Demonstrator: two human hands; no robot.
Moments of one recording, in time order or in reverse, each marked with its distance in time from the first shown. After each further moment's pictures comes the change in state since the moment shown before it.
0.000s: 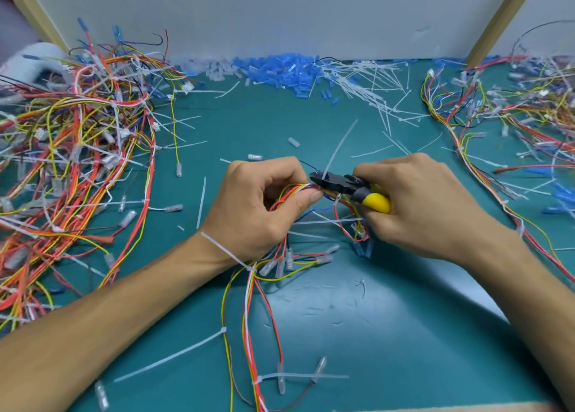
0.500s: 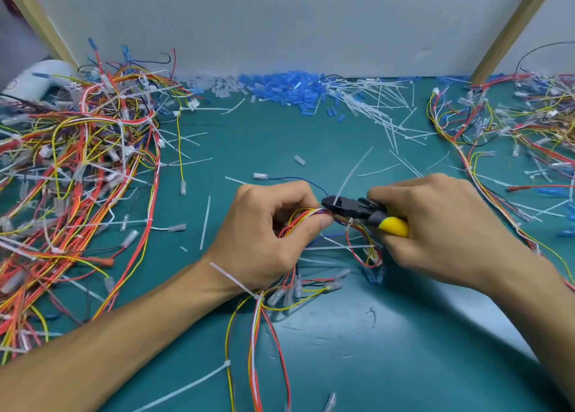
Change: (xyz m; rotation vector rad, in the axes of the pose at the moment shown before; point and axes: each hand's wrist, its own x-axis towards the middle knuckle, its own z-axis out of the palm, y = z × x) left_hand 0.000 -0.003 0.003 0.019 -0.012 -0.012; right_hand -0.001 0.002 -0.009 -0.065 -0.082 0.030
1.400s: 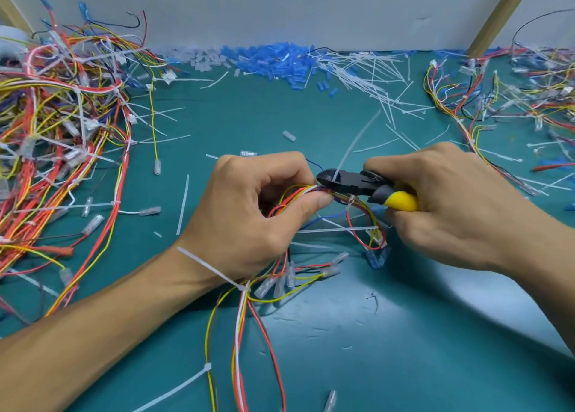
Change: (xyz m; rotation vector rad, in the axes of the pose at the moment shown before) left_hand -0.003 -0.002 0.003 -0.008 -0.017 0.045; right_hand -0.002 -0.005 0.000 0.077 0.014 0.008
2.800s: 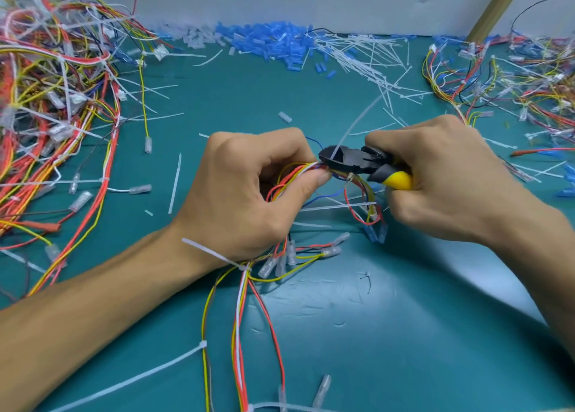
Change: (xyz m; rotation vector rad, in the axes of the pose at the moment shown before) left_hand -0.002 0.002 0.002 0.159 0.068 0.091; right_hand 0.004 0.003 0.002 -0.070 0.043 -0.006
